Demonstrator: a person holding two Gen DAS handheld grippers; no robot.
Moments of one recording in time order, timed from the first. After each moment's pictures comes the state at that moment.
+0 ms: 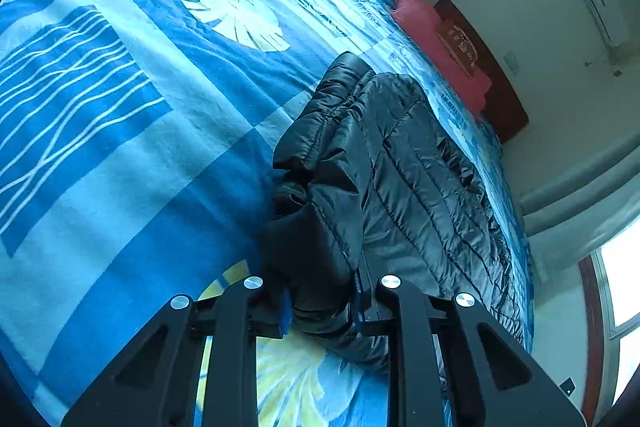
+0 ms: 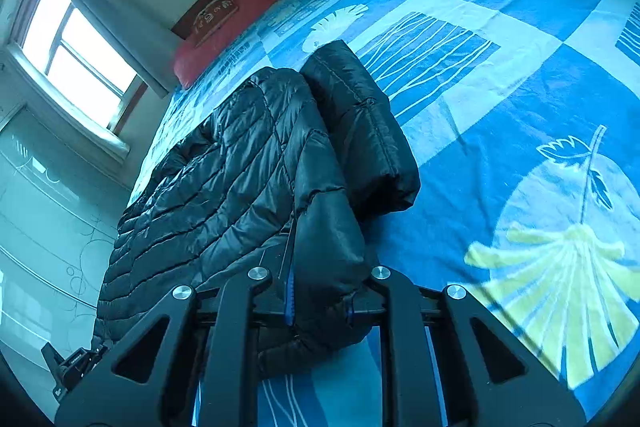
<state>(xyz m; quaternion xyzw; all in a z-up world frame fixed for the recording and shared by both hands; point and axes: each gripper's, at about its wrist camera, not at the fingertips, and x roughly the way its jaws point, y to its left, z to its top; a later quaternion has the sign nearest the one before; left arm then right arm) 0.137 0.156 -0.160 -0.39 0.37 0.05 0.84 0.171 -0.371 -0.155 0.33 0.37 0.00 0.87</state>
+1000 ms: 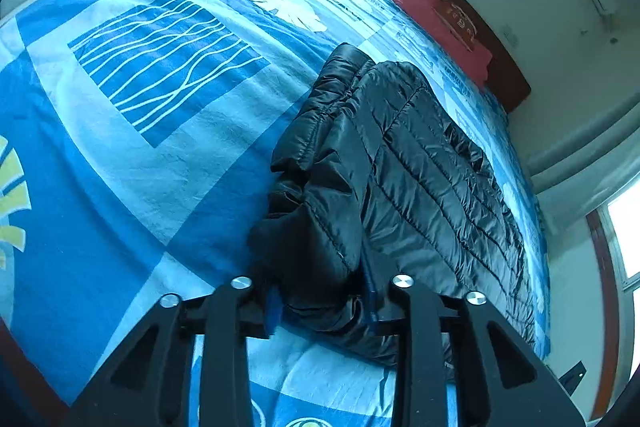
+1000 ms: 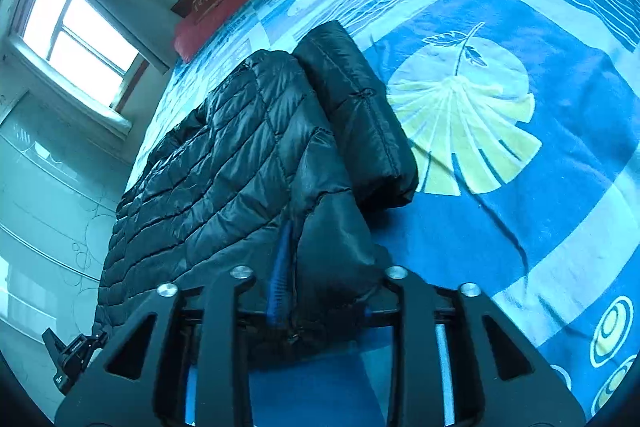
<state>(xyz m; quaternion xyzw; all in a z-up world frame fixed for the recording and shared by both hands) 0.047 0.166 -0.155 -0.34 0.41 0.05 0.85 0.069 -0.383 -0.165 0.33 0.41 0.00 0.85</state>
